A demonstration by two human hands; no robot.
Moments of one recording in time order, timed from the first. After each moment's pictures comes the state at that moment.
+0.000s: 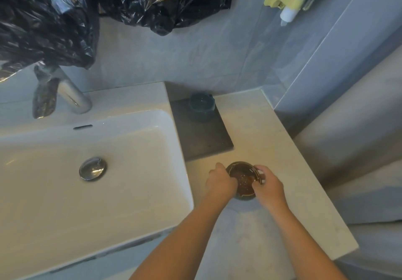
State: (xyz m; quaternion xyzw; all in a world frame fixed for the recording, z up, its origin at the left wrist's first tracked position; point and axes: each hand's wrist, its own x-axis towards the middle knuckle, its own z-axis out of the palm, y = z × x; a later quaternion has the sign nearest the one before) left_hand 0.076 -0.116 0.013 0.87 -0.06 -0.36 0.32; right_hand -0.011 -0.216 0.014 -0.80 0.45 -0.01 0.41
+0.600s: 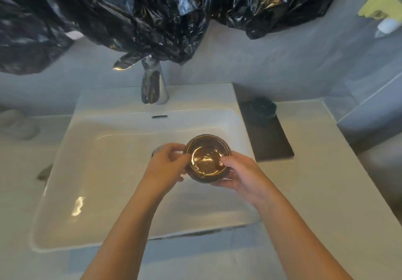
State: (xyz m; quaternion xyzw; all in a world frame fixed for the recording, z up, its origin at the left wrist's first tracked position) left_hand 0.164 0.149 0.117 0.80 0.04 -0.23 0.55; right_hand 0.105 -0.025 0.095 -0.57 0.27 0.14 0.77
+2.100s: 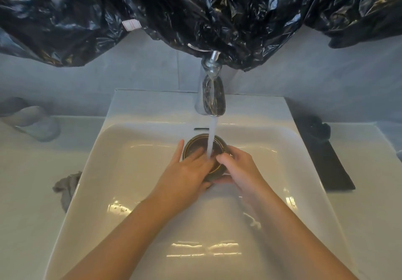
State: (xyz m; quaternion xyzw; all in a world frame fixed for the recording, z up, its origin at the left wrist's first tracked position) left_hand 0.248 0.231 0.032 0.89 -0.44 0.05 0.13; right_hand 0.224 0.072 0.045 -0.67 0.22 0.08 0.70
